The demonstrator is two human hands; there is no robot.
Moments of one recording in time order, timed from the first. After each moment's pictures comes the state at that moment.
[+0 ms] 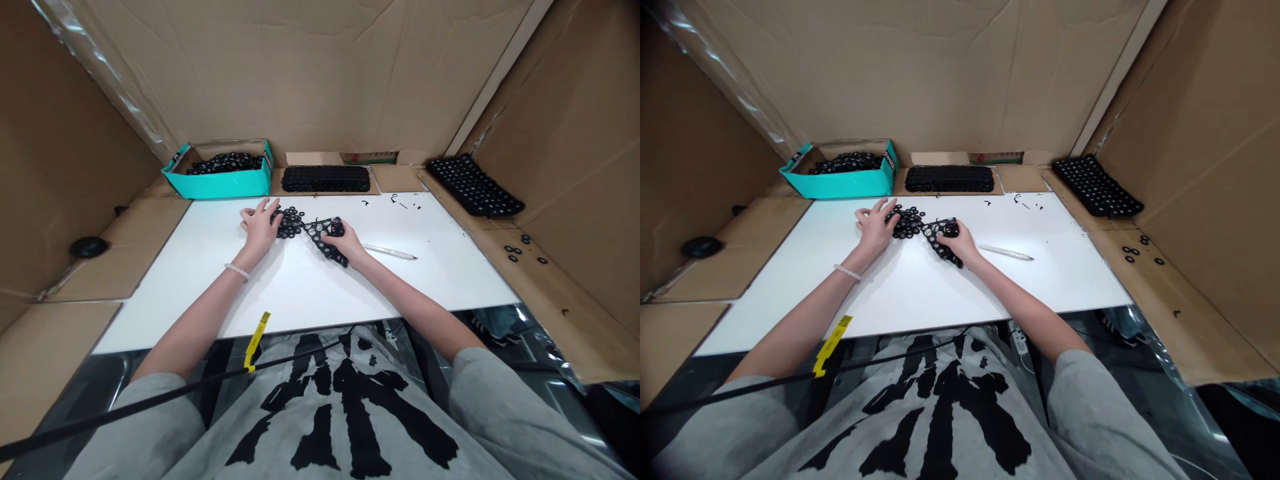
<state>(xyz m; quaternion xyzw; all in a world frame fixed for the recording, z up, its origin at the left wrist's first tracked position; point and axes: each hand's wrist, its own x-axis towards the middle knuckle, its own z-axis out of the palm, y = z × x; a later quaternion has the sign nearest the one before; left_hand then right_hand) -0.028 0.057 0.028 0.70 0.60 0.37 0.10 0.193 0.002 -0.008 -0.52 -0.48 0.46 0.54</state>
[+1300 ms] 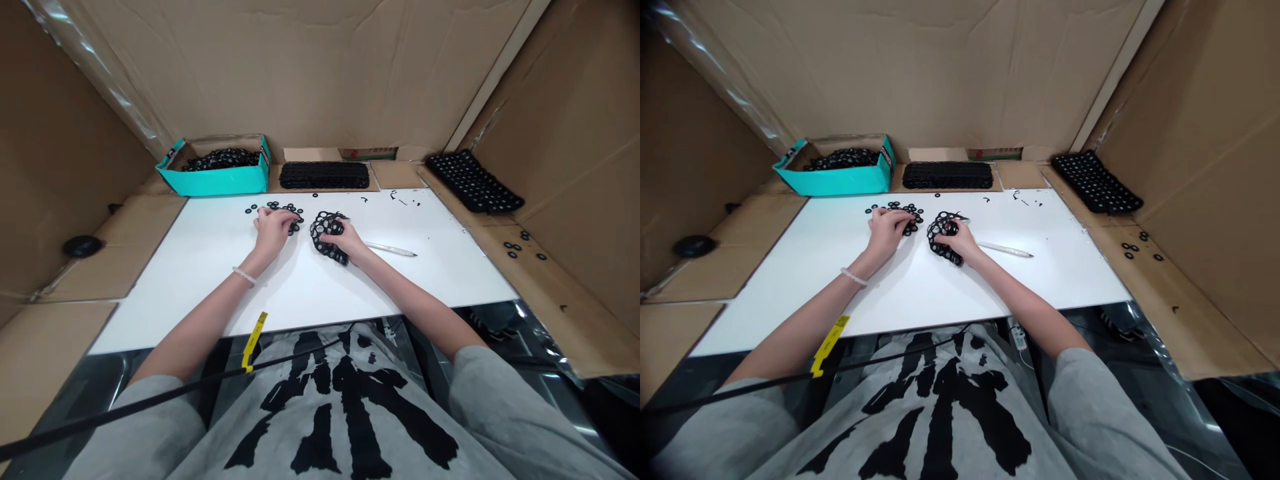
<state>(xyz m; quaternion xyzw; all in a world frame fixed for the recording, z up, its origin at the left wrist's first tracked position) -0.007 0.040 0.028 0.75 0.54 0.36 0.15 0.196 0.002 -0.003 -0.53 -0.45 0.50 0.51</state>
